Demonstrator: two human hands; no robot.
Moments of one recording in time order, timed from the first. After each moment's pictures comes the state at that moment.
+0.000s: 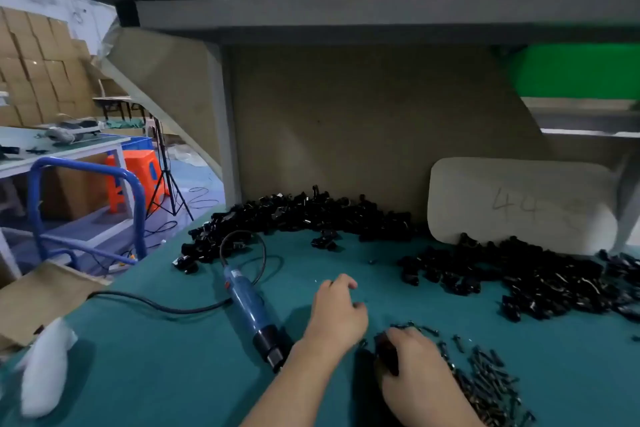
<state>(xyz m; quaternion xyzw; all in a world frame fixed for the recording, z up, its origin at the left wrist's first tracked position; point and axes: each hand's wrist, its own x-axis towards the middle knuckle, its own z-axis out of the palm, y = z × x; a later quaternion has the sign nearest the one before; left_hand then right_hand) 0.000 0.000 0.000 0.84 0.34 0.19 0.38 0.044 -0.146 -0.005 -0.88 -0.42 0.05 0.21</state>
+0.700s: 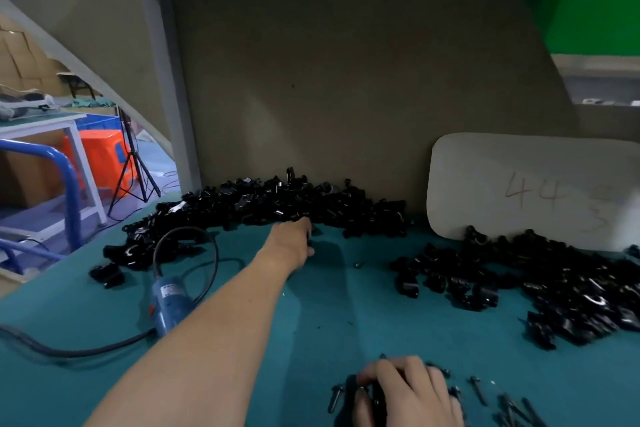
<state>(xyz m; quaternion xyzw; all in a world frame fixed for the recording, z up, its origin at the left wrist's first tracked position) 0.131 0.179 -0.011 0.92 0.35 0.08 0.16 0.058 -0.120 -0.029 -0.90 -0.38 -0.02 0.23</state>
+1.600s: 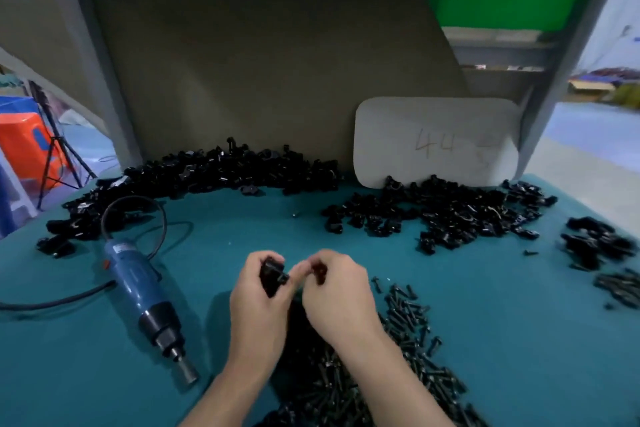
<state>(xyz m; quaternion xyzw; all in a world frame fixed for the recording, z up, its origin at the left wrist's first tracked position) 0.001 -0.046 -0.045 0.71 0.27 0.43 0.48 0.066 -0.138 0.007 -0.87 -0.28 0.07 0.41</state>
